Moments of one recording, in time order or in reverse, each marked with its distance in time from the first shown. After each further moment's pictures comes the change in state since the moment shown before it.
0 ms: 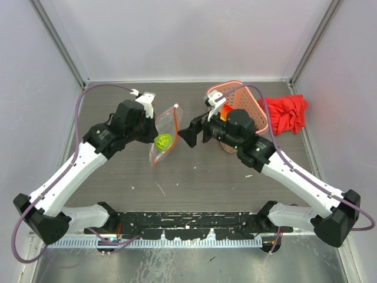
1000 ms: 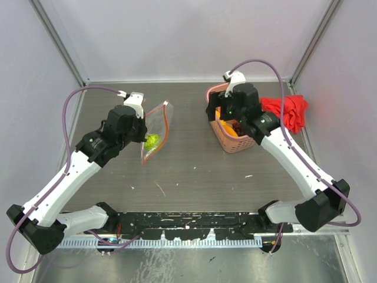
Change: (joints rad) left arm 0.024 -0.144 -0.137 0.113 -0.172 0.043; right arm -0.222 0.164 0.287 -0.421 0.264 -0.008
